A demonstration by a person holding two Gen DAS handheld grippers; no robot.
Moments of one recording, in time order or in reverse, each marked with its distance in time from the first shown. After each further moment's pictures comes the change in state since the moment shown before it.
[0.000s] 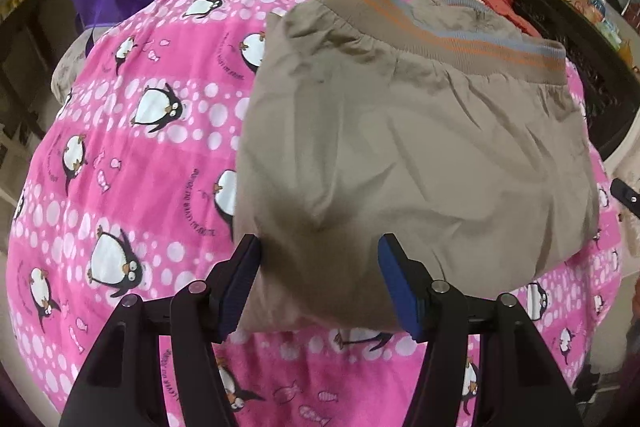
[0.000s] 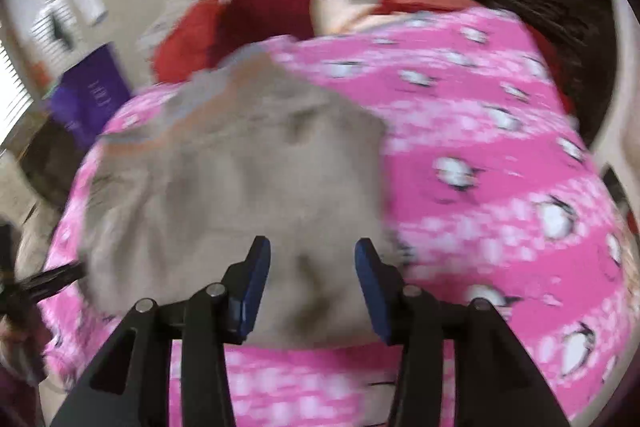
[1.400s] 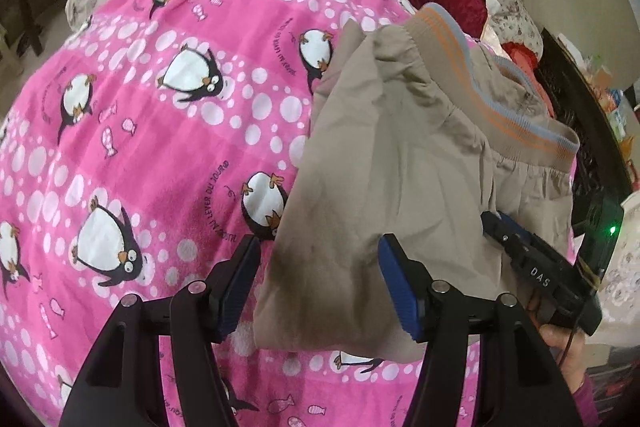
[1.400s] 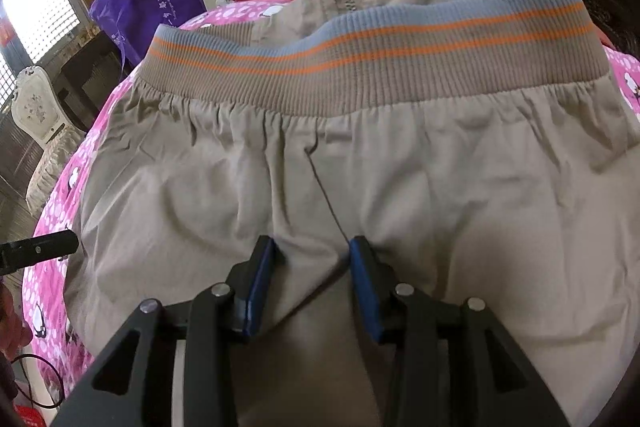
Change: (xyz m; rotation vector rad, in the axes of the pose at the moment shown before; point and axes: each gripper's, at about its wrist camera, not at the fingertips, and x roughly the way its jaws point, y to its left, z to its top) left arm 0.010 0.062 0.017 -0.291 0.031 -0.145; right arm 0.148 0.142 0.007 -0.214 0.134 0.122
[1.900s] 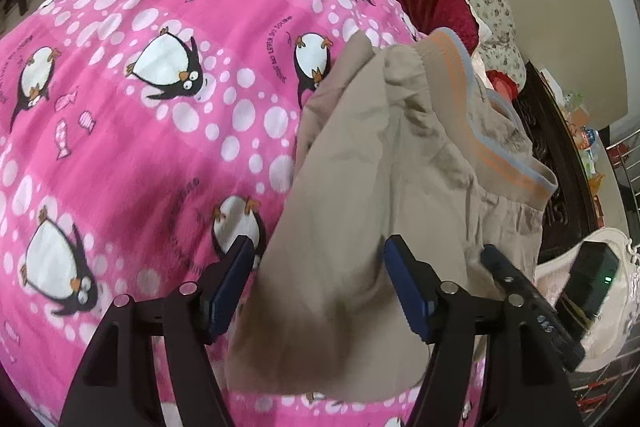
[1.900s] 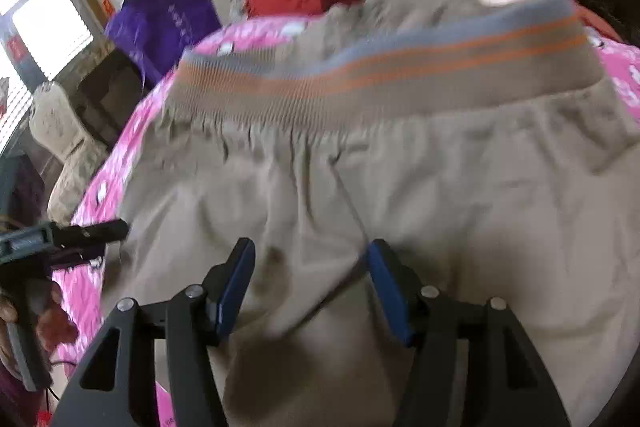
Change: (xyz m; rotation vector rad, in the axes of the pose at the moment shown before) left arm 0.023 0.013 0.018 -0.097 -0.008 -0.152; right arm -0.020 0.006 0.008 0.040 -0.051 0.069
